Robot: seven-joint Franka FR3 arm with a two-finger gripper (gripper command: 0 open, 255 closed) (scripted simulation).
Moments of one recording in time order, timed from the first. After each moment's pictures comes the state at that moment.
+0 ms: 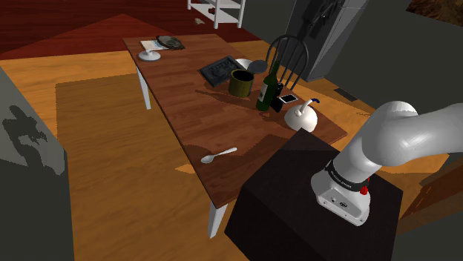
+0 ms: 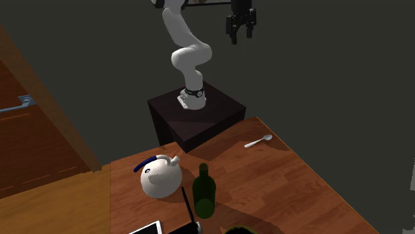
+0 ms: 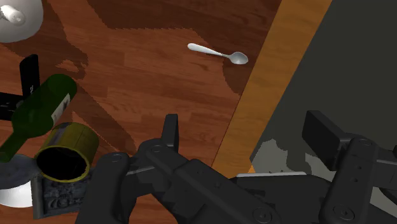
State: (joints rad) arm 0.02 -0.83 0.03 -2.30 0.11 1.59 0.02
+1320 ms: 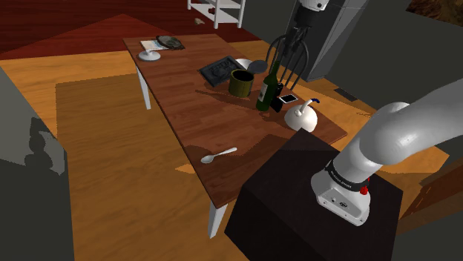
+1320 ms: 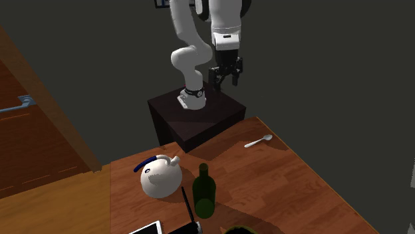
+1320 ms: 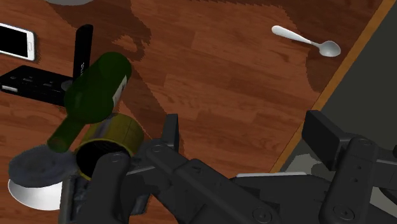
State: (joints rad) arm -0.05 -0.45 -0.25 -2.31 -0.05 1.94 -0.34
